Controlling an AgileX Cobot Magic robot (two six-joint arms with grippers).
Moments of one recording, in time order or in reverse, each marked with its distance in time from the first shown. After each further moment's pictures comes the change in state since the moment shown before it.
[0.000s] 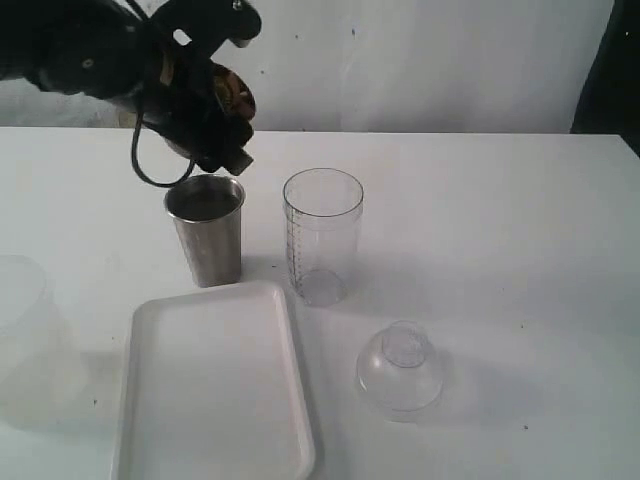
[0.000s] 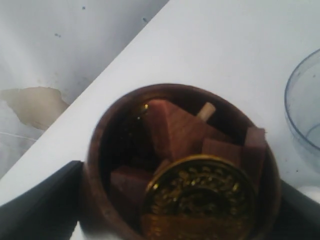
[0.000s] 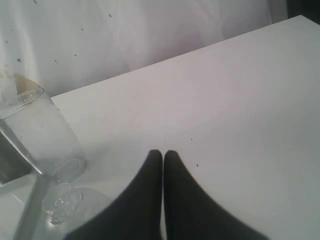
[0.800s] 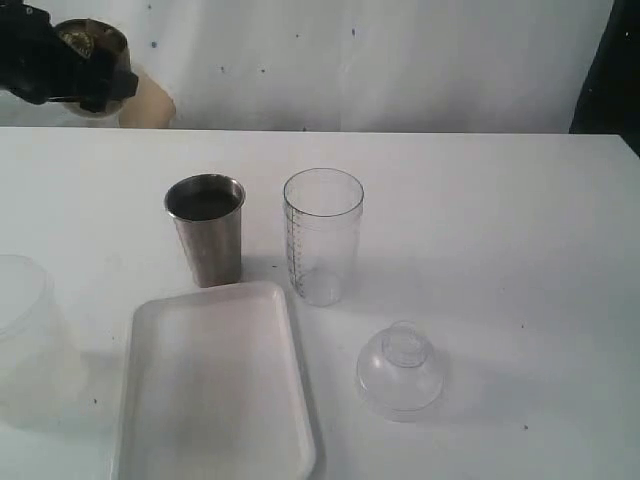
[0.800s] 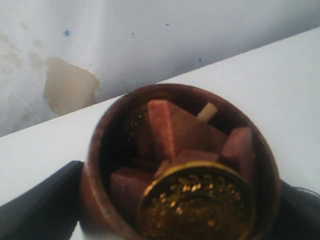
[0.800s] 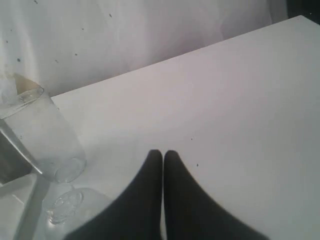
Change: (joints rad) left arm 0.481 -0.075 0.144 -1.274 -0.285 1.015; right arm 0.000 0.000 0.000 0.000 0.000 0.000
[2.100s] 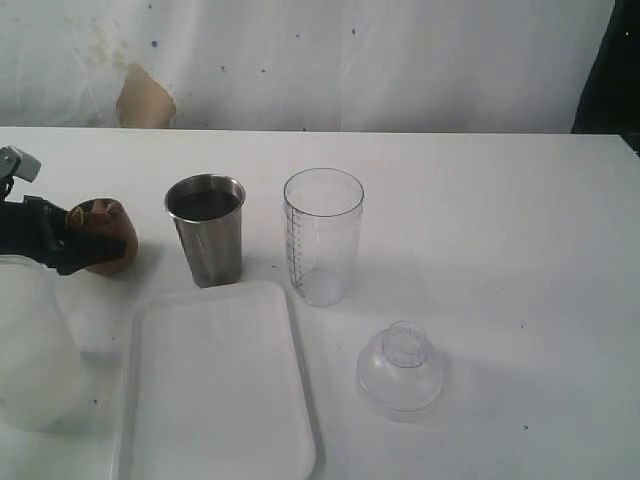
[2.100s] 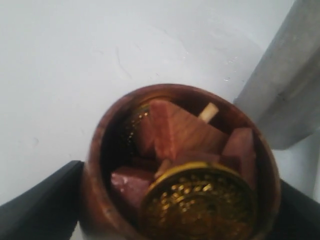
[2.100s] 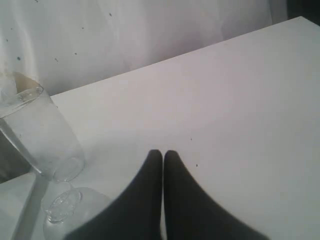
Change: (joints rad) left arm 0.418 0.644 -0.002 -0.756 0.728 1.201; right arm 0.000 0.000 0.000 0.000 0.000 -0.008
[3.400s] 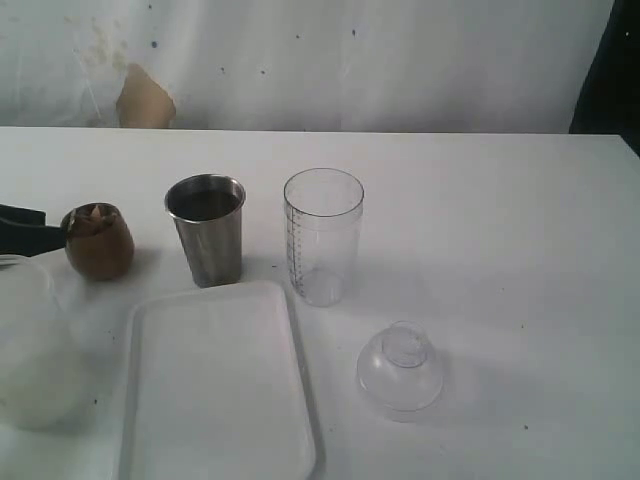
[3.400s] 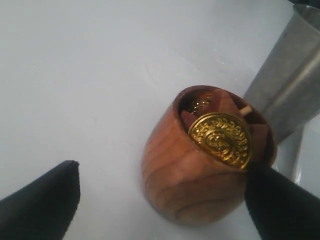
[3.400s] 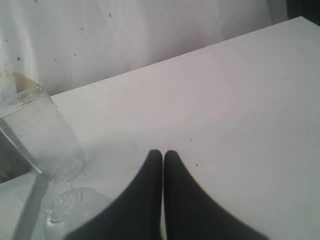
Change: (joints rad) left arm 0.185 -0.002 0.000 0.031 0.172 -0.002; right arm 0.000 0.000 0.000 0.000 0.000 0.000
